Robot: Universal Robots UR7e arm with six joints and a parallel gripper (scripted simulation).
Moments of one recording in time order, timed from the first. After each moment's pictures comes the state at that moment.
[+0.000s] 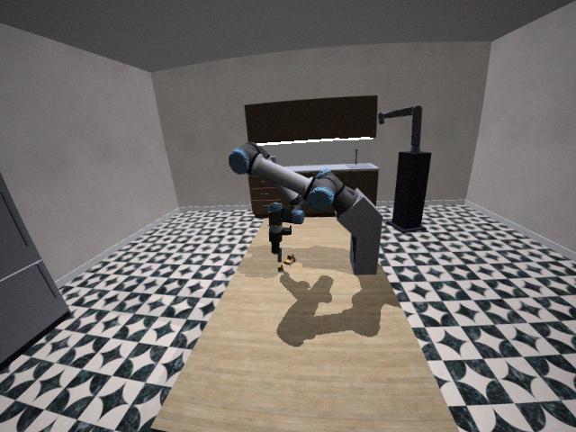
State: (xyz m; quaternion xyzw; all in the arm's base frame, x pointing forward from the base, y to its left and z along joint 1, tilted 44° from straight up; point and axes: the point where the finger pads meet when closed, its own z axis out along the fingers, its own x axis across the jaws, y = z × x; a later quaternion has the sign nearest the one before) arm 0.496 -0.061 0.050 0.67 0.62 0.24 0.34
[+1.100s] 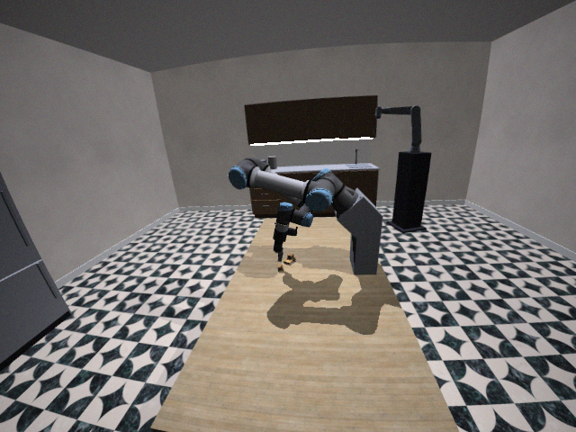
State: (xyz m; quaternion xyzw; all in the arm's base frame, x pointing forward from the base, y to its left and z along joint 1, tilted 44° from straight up) arm 0.491 -0.058 0.052 0.63 0.60 0.29 0.39
